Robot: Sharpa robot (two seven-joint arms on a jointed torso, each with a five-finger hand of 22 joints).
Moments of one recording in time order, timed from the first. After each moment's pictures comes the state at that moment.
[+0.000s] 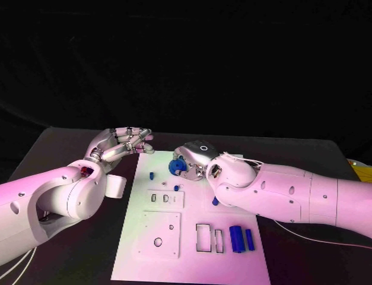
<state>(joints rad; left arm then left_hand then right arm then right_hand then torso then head) 1.18 -0.93 0.00 1.67 -0.09 -0.43 0.39 1.44 -0.13 0.27 0.29 0.26 0.86 0.22 0.25 0.17 1.05 0.16 0.10 0.07 1.01 0.11 0.51 0.38 0.17 0.89 0.21 0.53 0.24 1.20 -0.51 -0.14 1.34 -1.71 -0.47 -0.25 1.33 -0.24 0.39 0.20 0.30 0.84 0.18 0.24 0.38 1.42 0.09 1.44 1.31 1.46 0.01 1.55 1.31 0.02 1.47 0.12 1.55 1.31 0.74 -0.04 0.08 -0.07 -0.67</state>
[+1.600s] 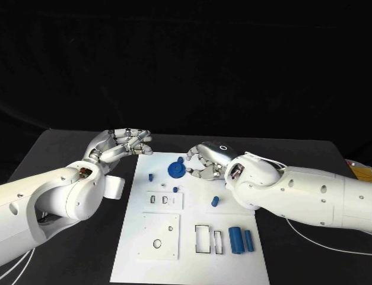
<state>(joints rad) 1.18 -0.93 0.00 1.67 -0.09 -0.42 0.38 1.44 -0.13 0.27 0.29 0.26 0.86 0.22 0.25 0.17 1.05 0.16 0.10 0.07 1.01 0.11 0.51 0.38 0.17 0.89 0.21 0.53 0.24 1.22 -0.68 -0.13 1.48 -1.57 -0.51 -0.18 1.27 -0.18 0.35 0.26 0.39 0.86 0.17 0.23 0.38 1.42 0.09 1.44 1.31 1.46 0.01 1.55 1.31 0.02 1.47 0.12 1.55 1.31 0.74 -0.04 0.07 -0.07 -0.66</state>
